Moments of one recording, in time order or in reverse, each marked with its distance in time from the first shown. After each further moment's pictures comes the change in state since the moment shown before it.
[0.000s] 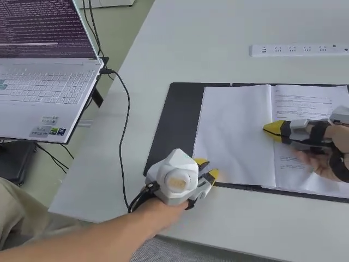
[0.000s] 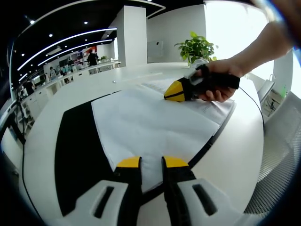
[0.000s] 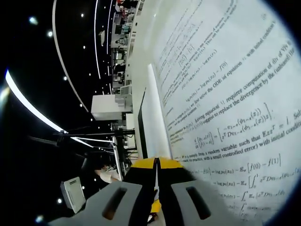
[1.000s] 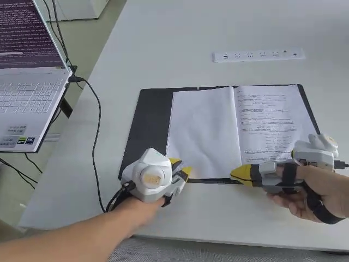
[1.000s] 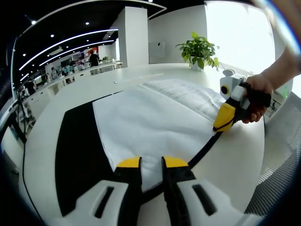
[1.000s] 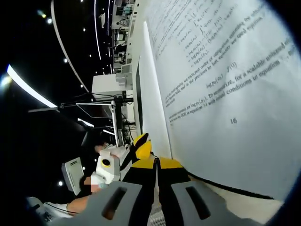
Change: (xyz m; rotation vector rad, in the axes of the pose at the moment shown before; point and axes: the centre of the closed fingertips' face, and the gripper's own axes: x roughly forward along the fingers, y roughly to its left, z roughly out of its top) left arm -0.002 -0.001 0.000 -0.004 -0.010 0.015; right arm -0.048 -0.024 -0.128 -0.026 0.182 0.009
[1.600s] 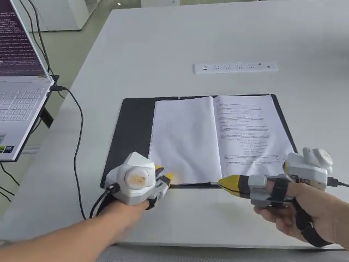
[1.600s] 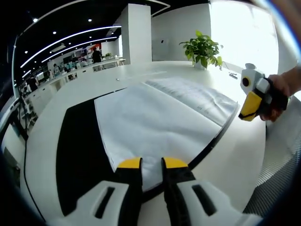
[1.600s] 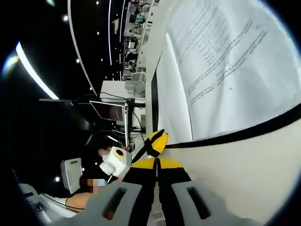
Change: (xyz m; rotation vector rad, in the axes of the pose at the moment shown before) left arm -0.002 0.000 0.001 -0.030 0.047 0.025; right arm -0.037 0.050 -0.018 -0.108 -0.176 0.059
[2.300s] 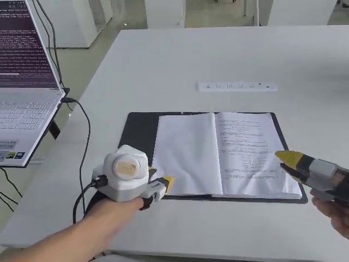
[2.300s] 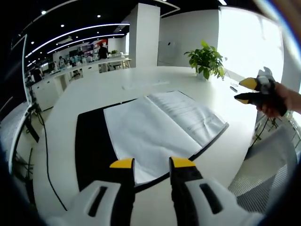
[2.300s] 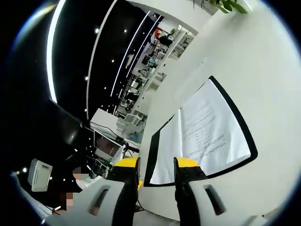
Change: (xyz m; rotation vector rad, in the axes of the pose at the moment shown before) left arm -0.077 -0.007 0.053 -0.079 -0.013 0.011; right arm -0.114 0.057 0.067 -0.299 -0.423 -0.176
